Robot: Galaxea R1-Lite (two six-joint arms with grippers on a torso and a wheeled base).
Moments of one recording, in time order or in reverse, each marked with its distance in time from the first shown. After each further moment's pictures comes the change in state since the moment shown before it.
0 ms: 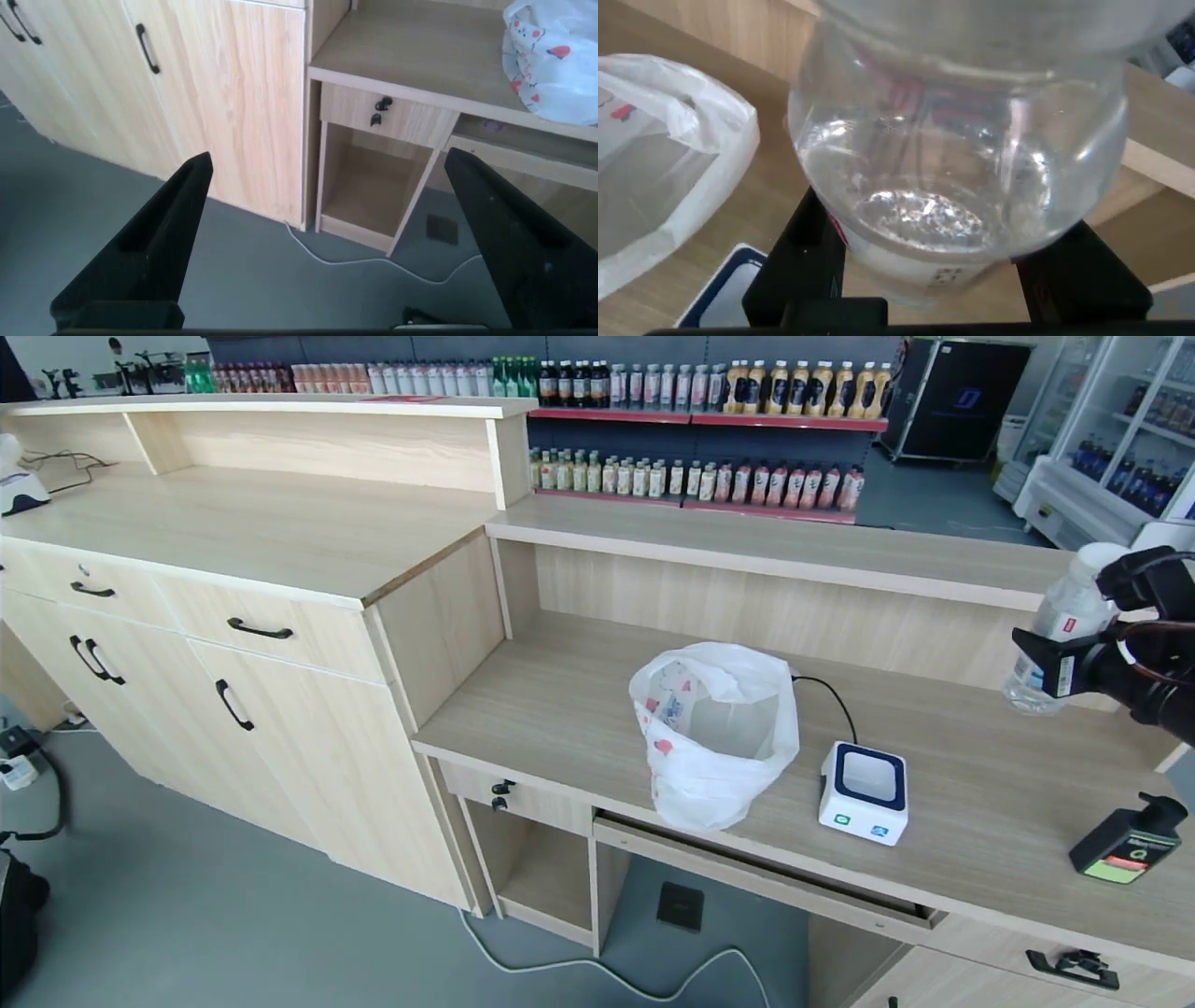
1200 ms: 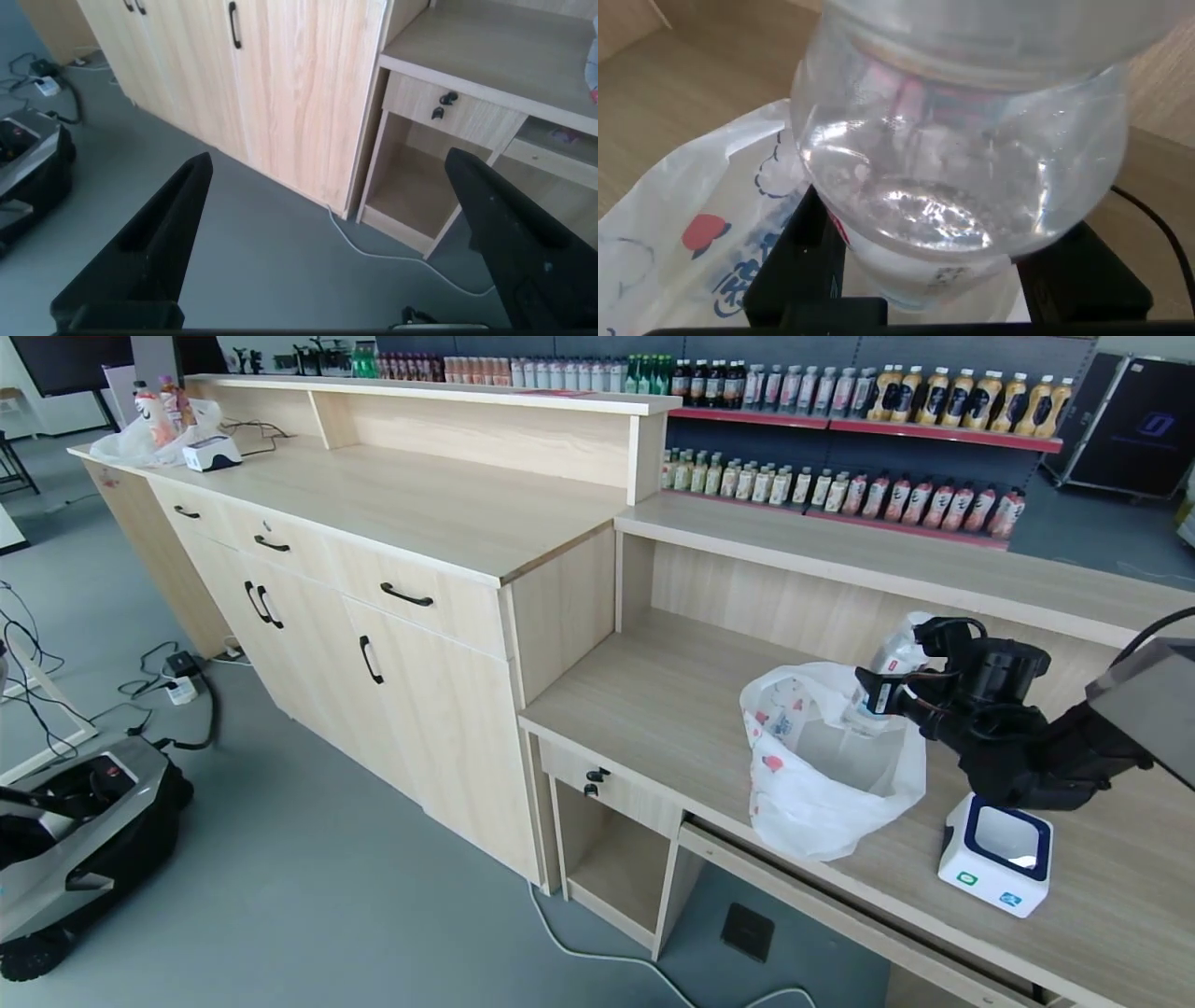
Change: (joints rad) left arm 0.000 0.000 0.000 0.000 0.000 0.000; right arm 0.193 0.543 -0.356 -0.096 -0.096 0.324
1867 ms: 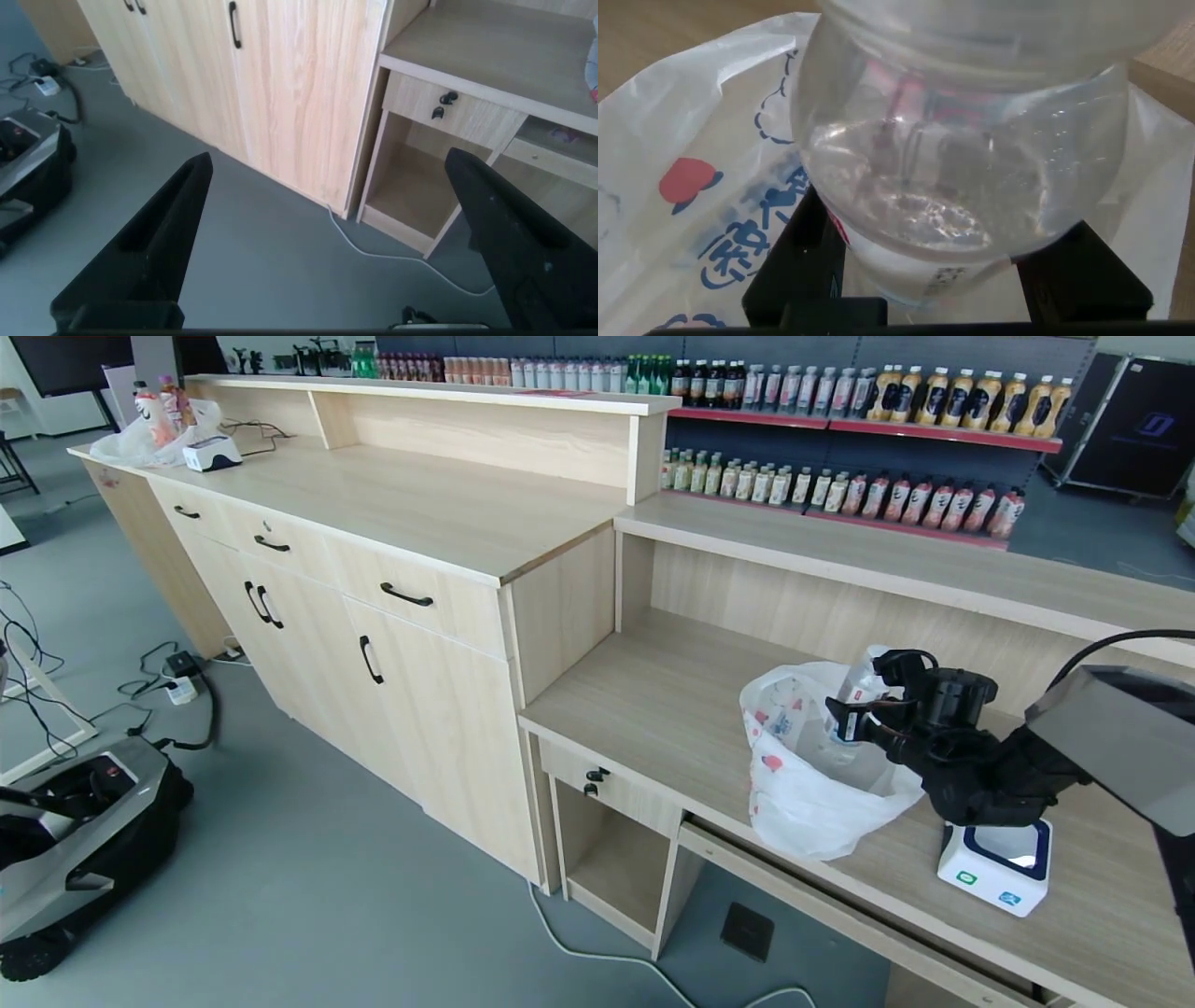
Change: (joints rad) left arm 0.000 0.000 0.000 0.000 0.000 0.000; right arm 0.035 0.125 -0.048 -0.003 0.003 -0.027
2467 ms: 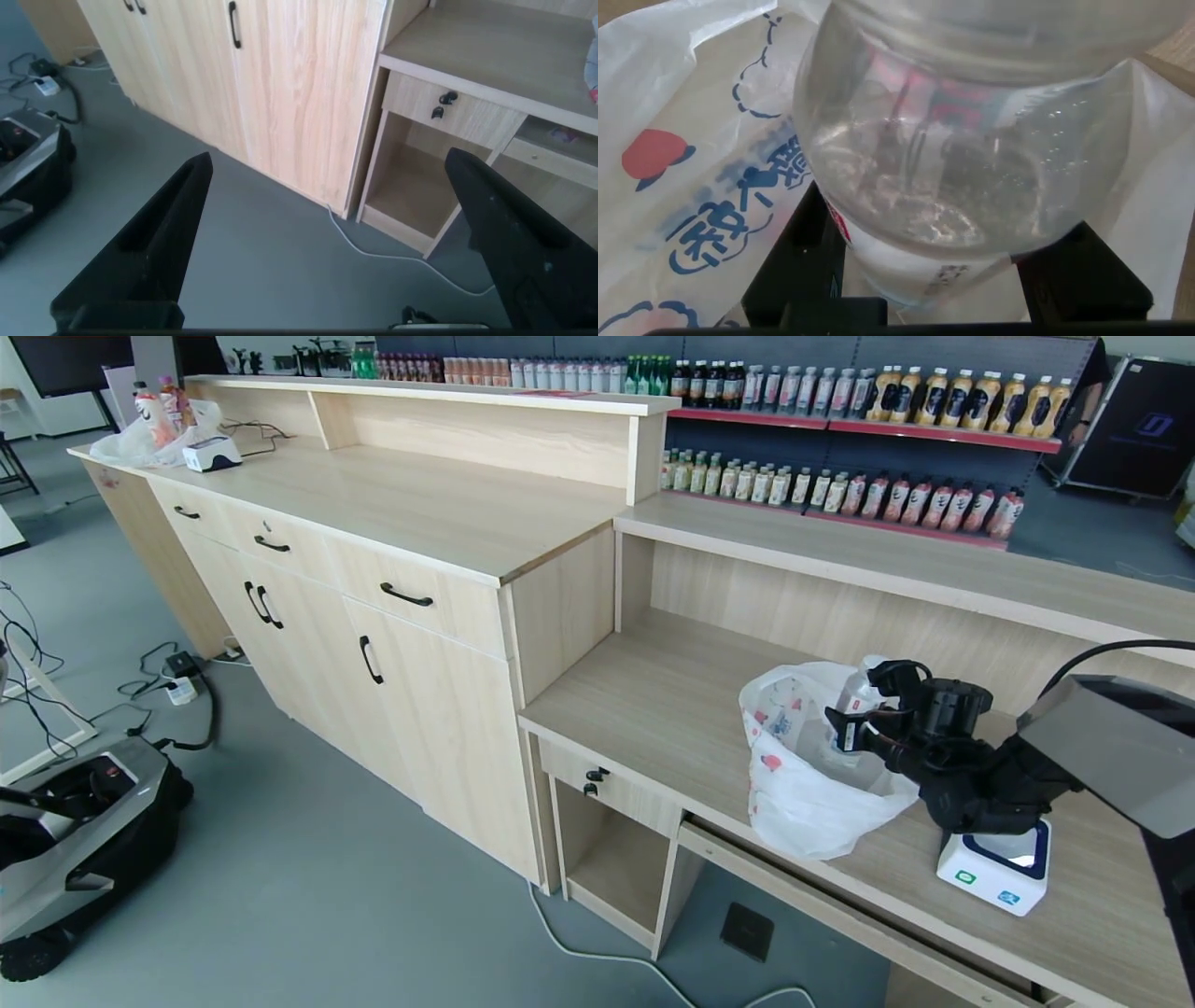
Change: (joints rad) left arm 0.000 0.000 0.000 0.000 0.000 0.000; right arm -0.004 0.038 -0.002 -0.007 -0.001 -0.039
